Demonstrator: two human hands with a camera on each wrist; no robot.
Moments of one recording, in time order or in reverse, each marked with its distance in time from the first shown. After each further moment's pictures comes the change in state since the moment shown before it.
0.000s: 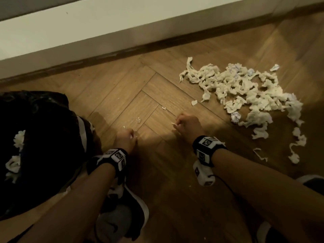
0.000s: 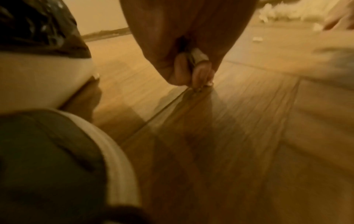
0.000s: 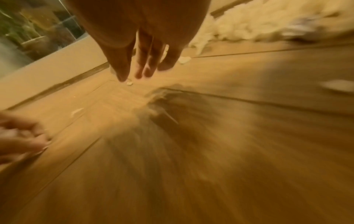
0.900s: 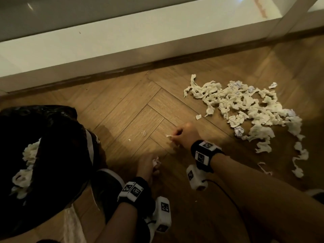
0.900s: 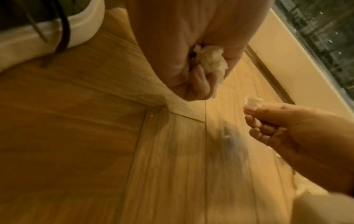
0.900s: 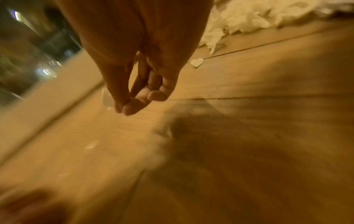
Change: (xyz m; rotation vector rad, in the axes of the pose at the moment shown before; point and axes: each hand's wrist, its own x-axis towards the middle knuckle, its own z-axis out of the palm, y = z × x) left_hand -0.052 0.041 0.025 -1.171 -0.251 -0.502; right_hand 0.020 -0.041 0.000 0.186 -0.121 0.238
